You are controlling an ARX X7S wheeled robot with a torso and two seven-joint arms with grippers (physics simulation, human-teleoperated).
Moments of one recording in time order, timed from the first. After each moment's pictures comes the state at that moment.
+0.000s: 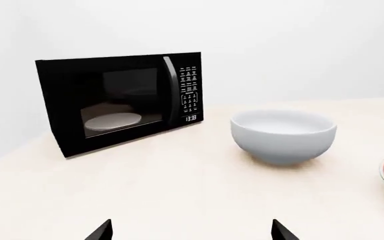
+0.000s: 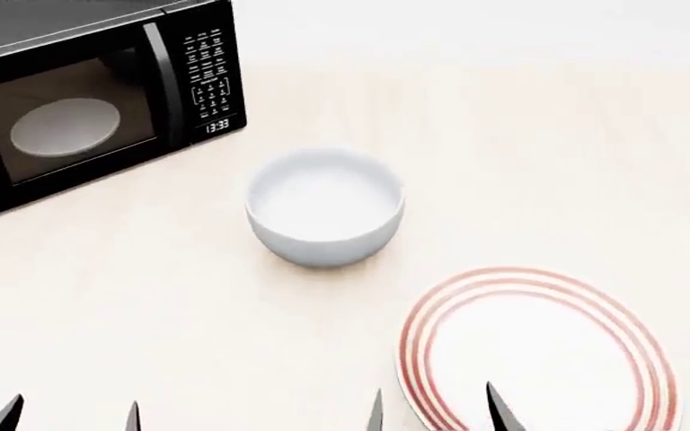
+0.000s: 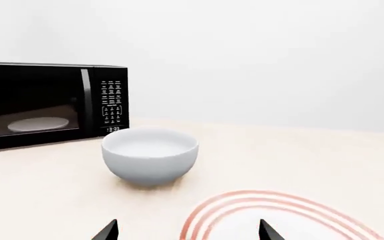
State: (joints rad) left arm 0.06 -0.10 0.10 0.17 -0.04 -0.04 -0.11; right arm -0.03 0.10 -0.15 -0.24 0.05 0.09 0.08
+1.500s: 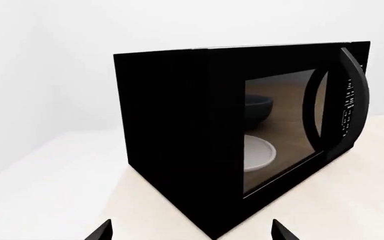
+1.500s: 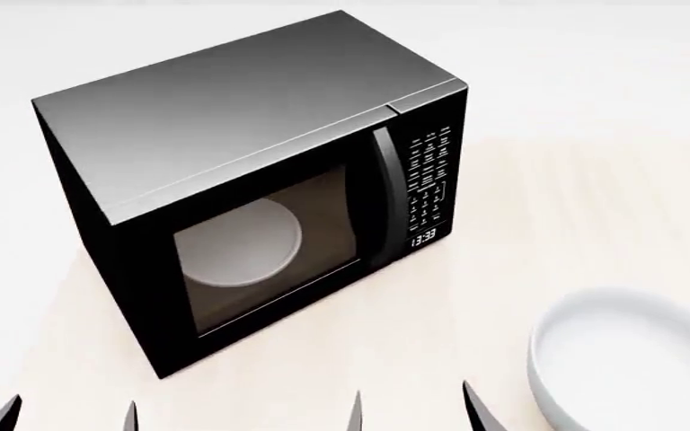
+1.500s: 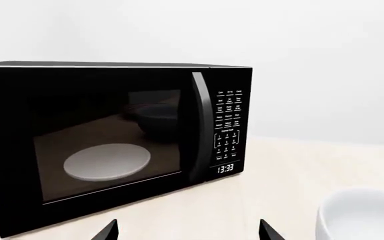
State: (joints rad) left arm 0.06 -0.17 0.16 0.17 -0.10 -0.04 -0.18; right arm 0.01 0.15 -0.24 -0.20 0.12 0.08 0.13
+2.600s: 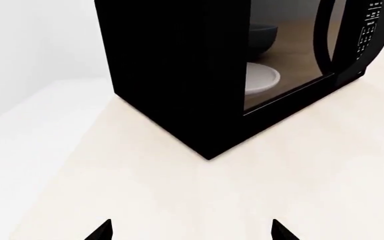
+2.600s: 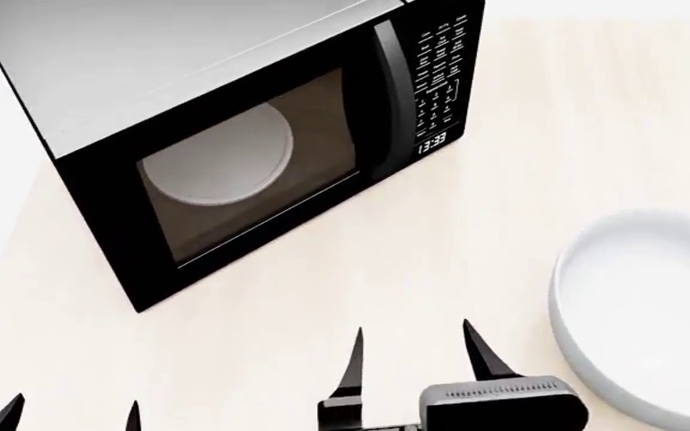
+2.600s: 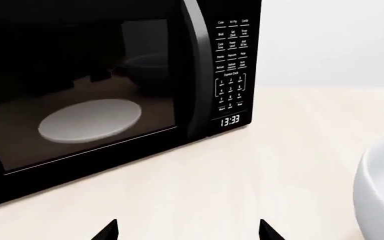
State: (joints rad) left arm 0.05 -0.20 0.19 0.17 -0.12 -0.03 -0.21; right arm 0.17 0.17 -0.25 -0.20 0.21 0.21 0.15
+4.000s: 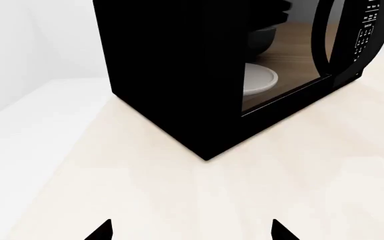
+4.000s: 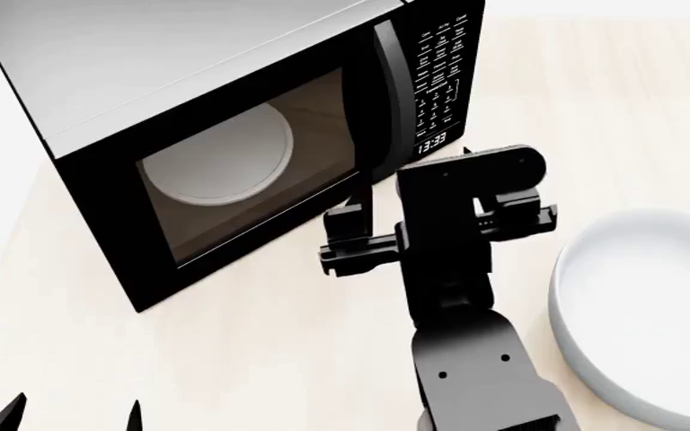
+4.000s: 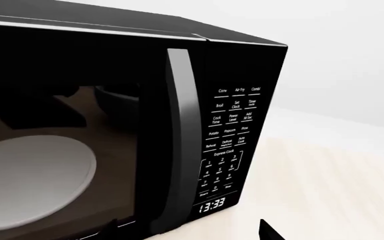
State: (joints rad) left arm 0.04 -0.23 0.23 0.17 -0.16 -0.03 -0.24; right arm 0.77 0.15 -0.33 0.24 0.17 0.38 0.13
